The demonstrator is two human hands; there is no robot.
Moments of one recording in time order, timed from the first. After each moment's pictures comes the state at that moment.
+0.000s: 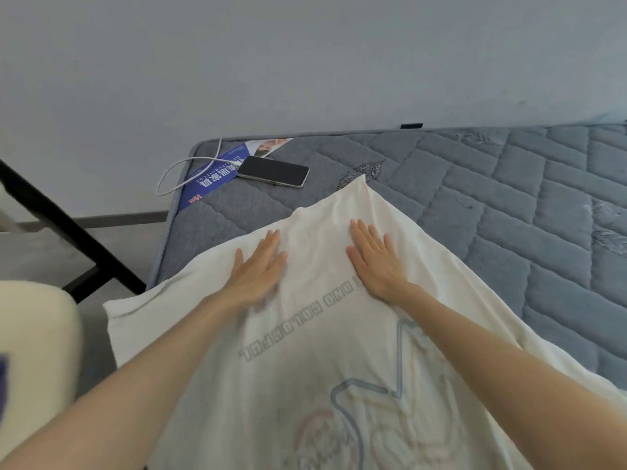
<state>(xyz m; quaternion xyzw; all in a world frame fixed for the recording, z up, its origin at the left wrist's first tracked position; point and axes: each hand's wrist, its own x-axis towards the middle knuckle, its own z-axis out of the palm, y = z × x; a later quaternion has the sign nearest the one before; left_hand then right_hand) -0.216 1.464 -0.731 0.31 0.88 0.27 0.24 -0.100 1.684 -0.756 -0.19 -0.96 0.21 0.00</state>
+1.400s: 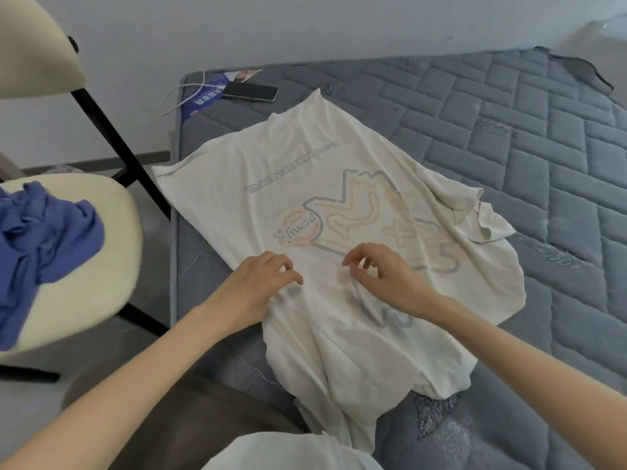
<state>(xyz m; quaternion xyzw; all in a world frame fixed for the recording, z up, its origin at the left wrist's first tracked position) 0.082 1.251 -0.680 0.65 0.76 0.09 0.05 0.250 1.455 -0.657 -0.17 -0.92 0.36 0.03</state>
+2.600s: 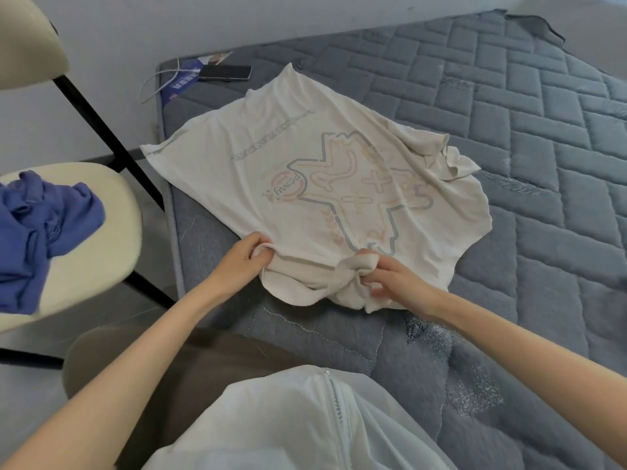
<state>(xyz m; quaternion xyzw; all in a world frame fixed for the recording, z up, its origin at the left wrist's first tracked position) 0.133 1.210 -0.681 0.36 0.77 0.42 0.31 0.351 1.377 -0.673 -0.22 -0.67 0.71 -0.02</state>
